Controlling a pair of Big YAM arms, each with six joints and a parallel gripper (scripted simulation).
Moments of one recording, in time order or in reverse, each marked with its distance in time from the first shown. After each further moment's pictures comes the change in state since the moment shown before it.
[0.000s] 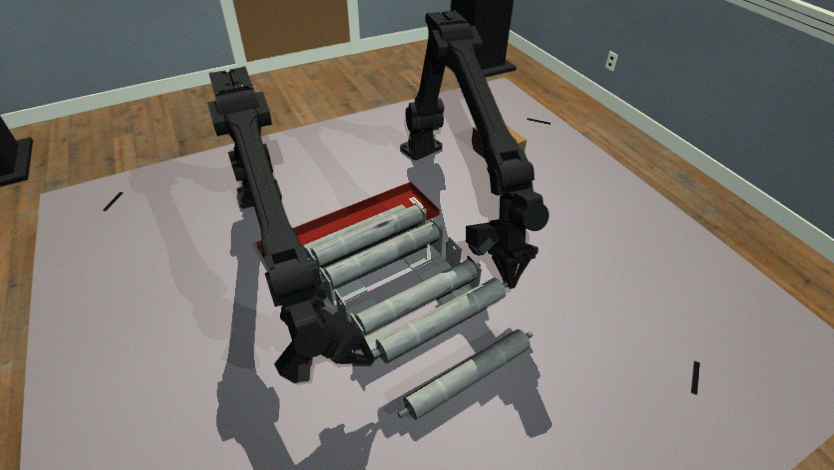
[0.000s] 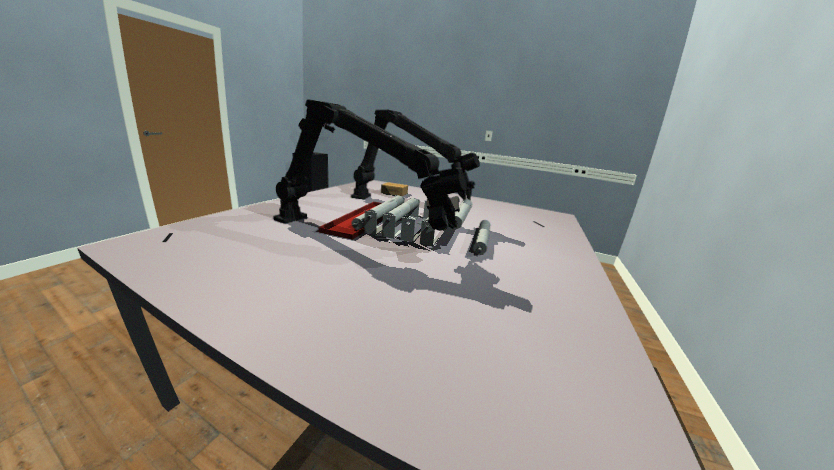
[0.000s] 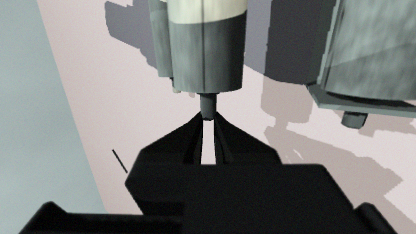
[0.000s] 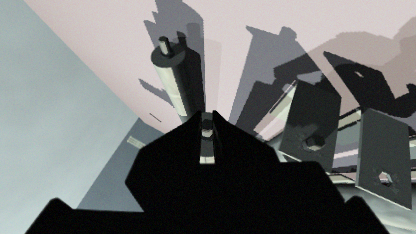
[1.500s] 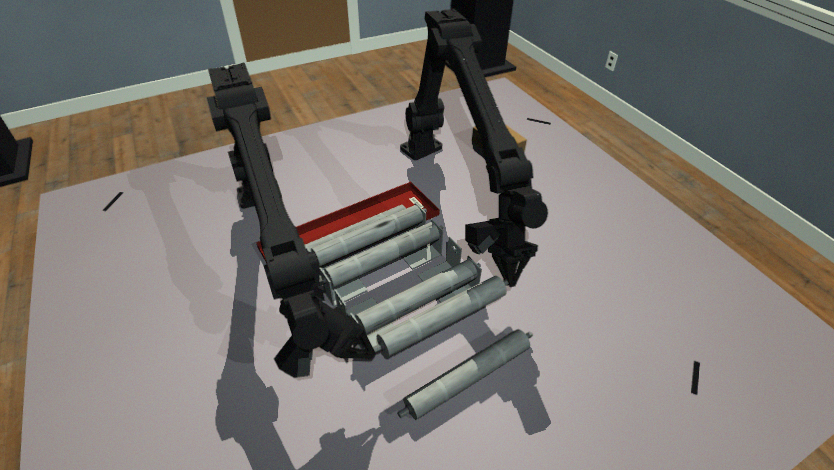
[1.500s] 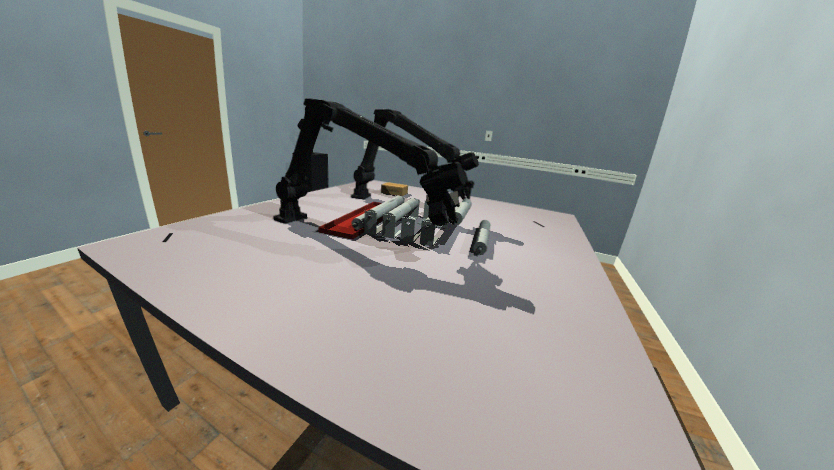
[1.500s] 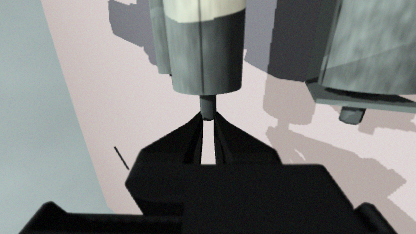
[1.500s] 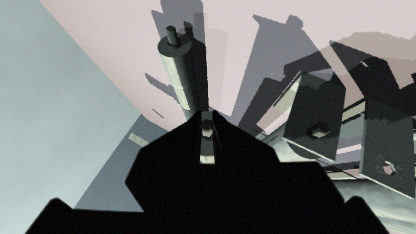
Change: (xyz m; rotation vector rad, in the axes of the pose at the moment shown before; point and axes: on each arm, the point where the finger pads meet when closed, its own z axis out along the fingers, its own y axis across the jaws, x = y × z) left arm 0.002 -0.002 -0.003 -0.016 0.007 0.003; right arm 0.010 0.005 -0.010 -0.020 0.005 -0.012
